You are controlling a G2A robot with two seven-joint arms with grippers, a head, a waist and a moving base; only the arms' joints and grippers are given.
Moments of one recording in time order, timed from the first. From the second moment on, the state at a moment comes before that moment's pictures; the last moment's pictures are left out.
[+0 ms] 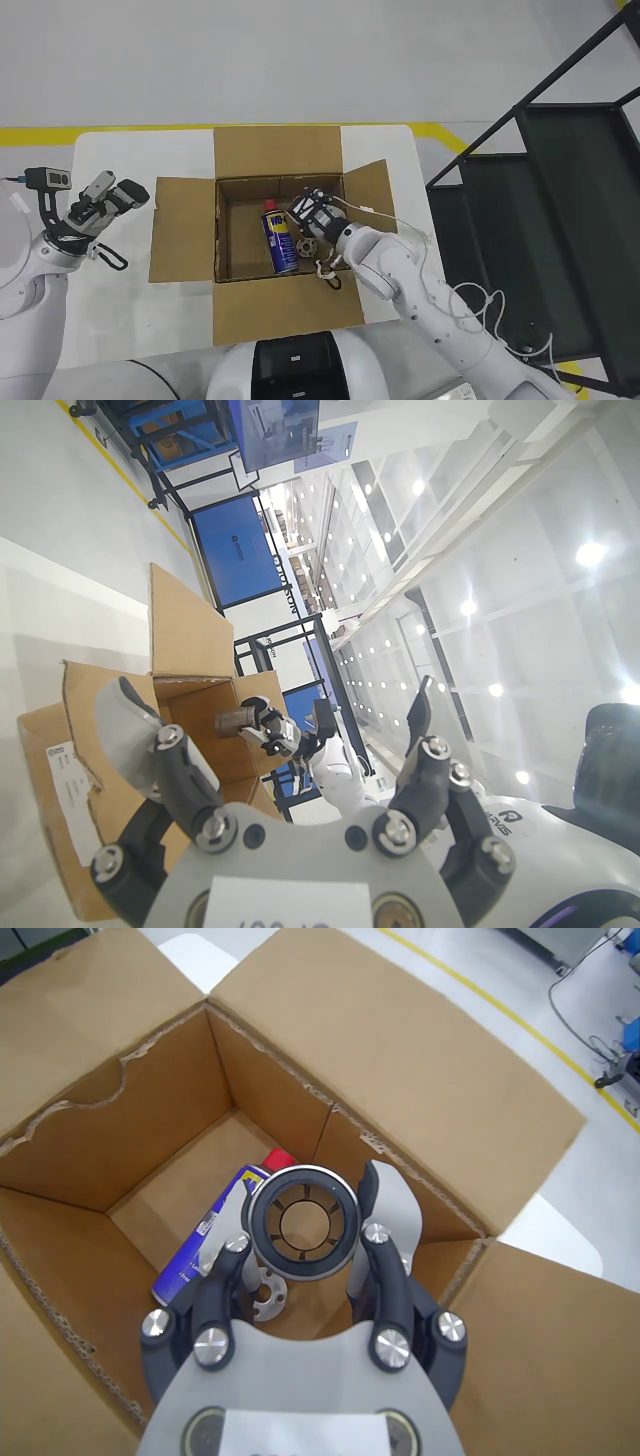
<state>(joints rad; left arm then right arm) 1.35 -0.97 -1.64 -1.43 -0.60 -0.50 -0.93 -1.22 -1.23 0.94 -1.71 -1.33 -0.11 0.44</state>
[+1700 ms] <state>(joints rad) 1.35 -0.97 -1.64 -1.43 -0.60 -0.50 -0.93 -1.26 -1.25 1.06 -1.74 -1.20 -0.41 0.41</state>
